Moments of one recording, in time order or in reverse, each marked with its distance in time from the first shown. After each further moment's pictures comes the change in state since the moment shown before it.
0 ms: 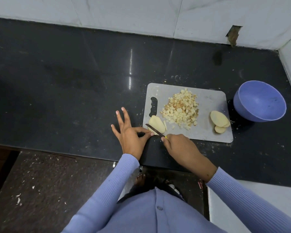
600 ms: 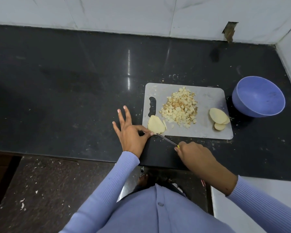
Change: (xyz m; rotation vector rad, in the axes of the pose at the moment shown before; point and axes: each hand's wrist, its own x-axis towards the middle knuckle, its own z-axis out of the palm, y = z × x) left_hand 0.008 -0.001 -0.001 0.110 -0.065 0.053; right_hand -0.029 0.024 -0.001 -0.220 -0.087 0.055
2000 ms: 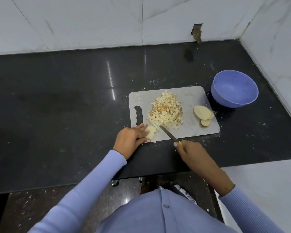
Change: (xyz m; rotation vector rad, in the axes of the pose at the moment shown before) left_hand 0.043 -0.016 0.005 -0.040 -0.360 0.645; right_hand -0.002 0.014 0.016 0.569 0.195 0.244
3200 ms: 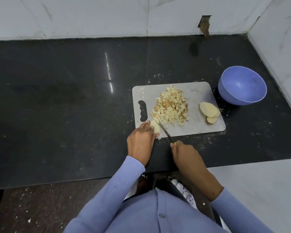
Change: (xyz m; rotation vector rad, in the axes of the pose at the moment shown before) left_hand -0.007 0.040 0.023 0.239 0.245 -0.159; right_hand -0.005 -0.030 0.033 -0.173 0.045 0.048
